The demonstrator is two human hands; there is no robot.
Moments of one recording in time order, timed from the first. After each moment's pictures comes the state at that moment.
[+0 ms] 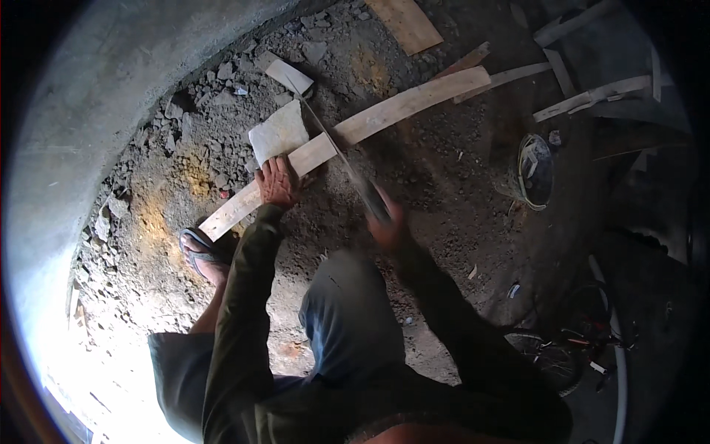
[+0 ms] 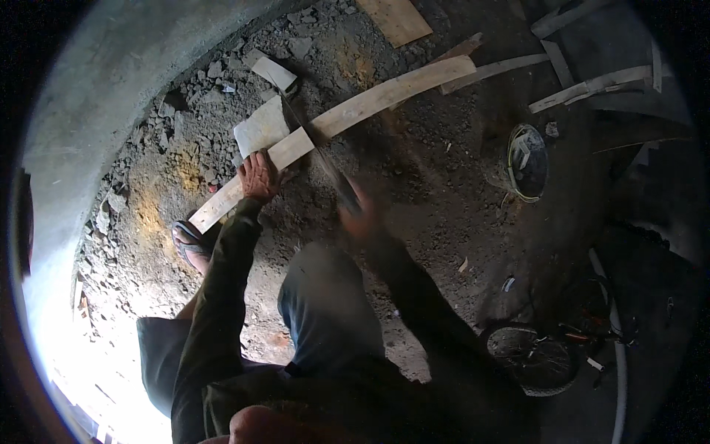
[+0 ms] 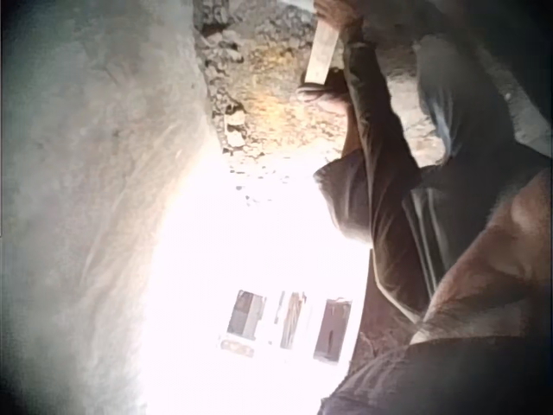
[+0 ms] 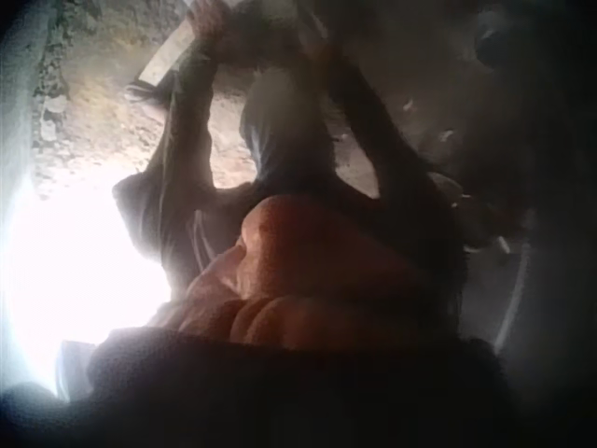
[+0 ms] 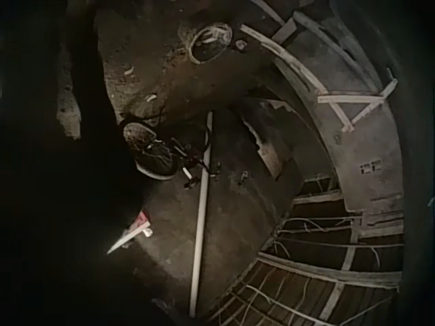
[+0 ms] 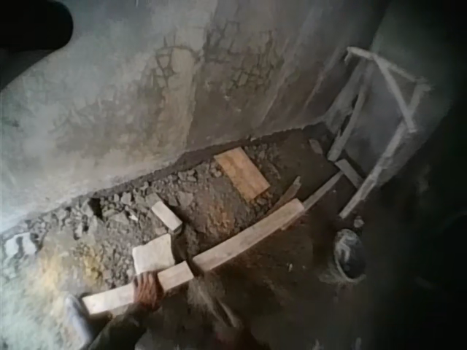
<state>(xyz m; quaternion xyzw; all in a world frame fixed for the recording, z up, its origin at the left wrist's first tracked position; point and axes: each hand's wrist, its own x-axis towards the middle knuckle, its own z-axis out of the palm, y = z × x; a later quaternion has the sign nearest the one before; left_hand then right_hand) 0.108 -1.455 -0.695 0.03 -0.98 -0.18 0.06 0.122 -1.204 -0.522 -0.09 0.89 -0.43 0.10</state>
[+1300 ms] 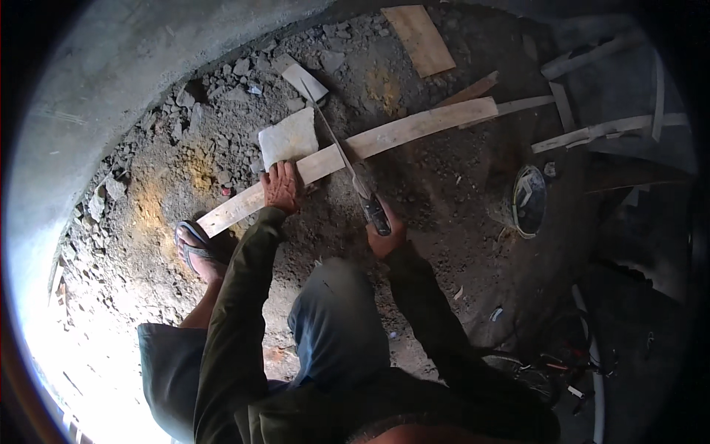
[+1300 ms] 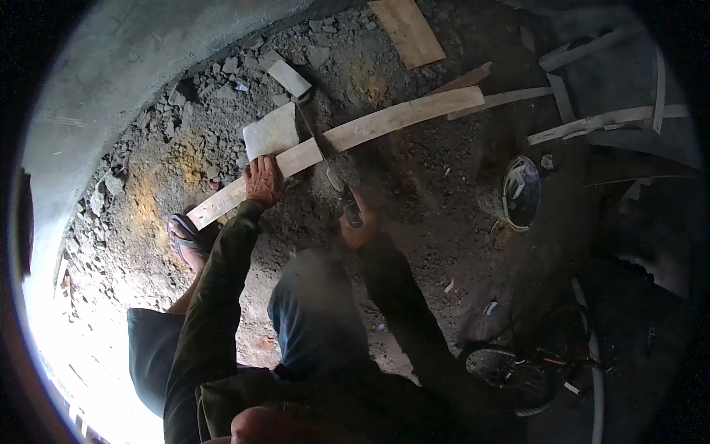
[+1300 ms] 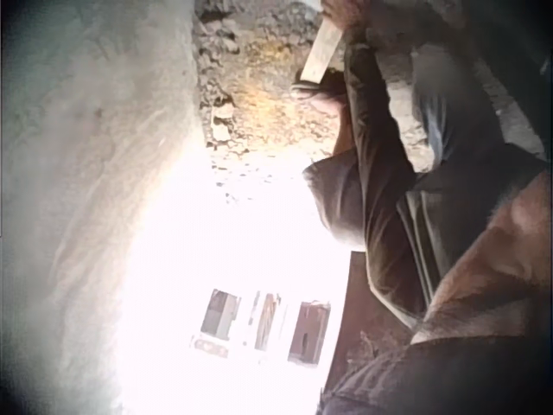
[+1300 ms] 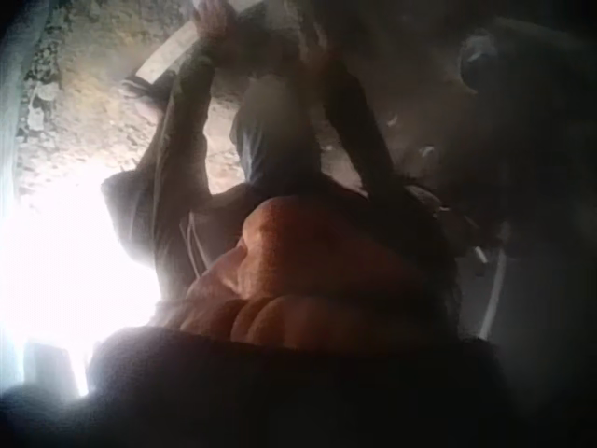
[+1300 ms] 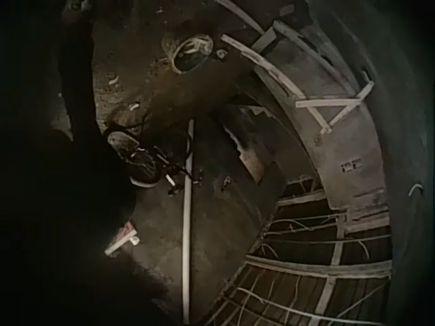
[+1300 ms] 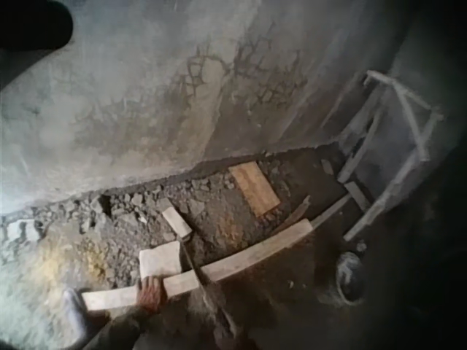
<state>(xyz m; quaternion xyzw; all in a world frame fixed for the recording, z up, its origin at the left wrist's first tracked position) 0.109 -1.459 -0.677 0.05 -0.98 -0.20 0.05 0.130 -1.196 -0.545 -0.09 0.92 -0.36 0.12</state>
